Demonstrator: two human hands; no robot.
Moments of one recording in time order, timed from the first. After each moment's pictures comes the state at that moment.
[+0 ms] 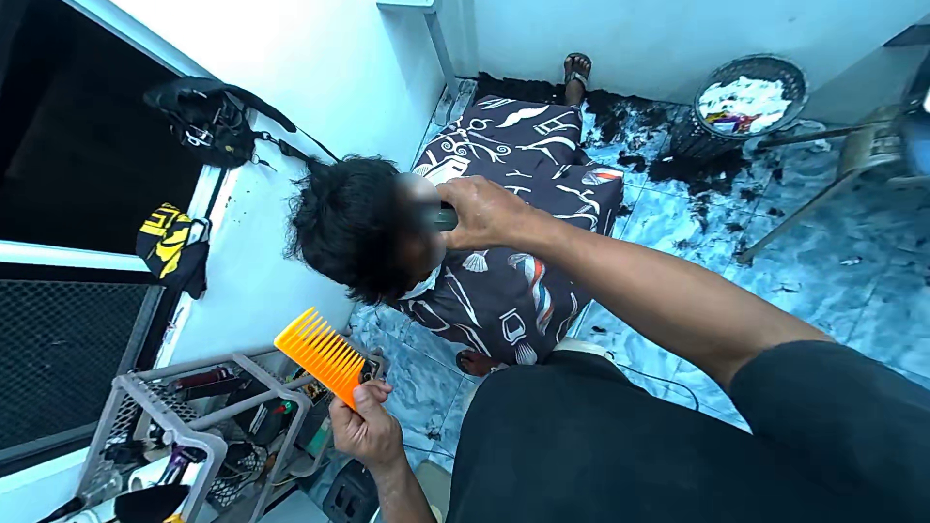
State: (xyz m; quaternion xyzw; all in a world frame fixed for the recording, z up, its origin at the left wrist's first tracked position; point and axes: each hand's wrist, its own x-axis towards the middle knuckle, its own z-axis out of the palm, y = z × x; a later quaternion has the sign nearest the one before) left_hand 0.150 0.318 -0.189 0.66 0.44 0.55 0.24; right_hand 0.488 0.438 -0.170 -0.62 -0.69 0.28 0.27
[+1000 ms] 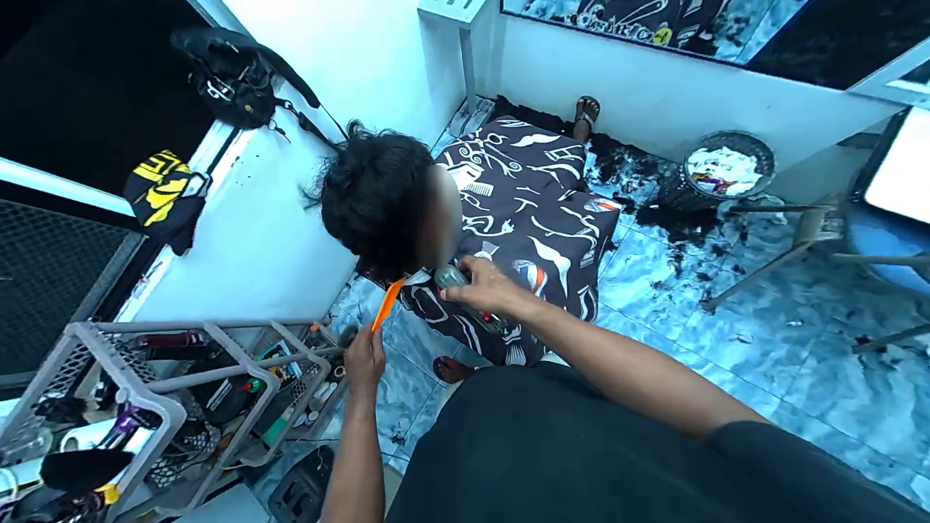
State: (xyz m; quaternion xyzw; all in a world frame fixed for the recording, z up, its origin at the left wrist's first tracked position) left_hand 0.062 0.381 -0.332 0.81 0.53 0.21 0.13; right_hand 0.403 0.369 -0.241 -0.66 -0.43 0.55 0.28
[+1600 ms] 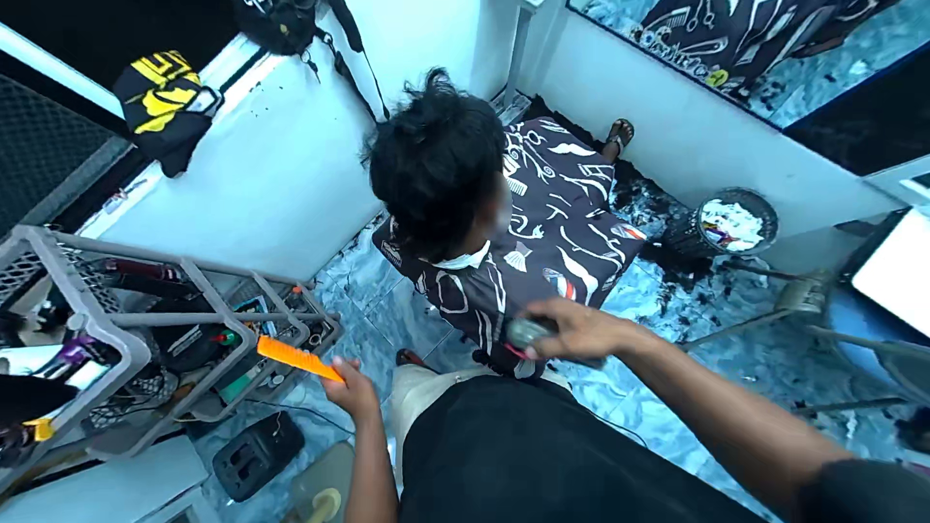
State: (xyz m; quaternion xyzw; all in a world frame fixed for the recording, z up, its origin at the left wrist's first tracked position) left_hand 0.060 0.300 -0.330 0.37 0.75 0.51 0.21; right_hand 0.465 0.309 -0.219 -0.49 -0.60 0.63 0.12
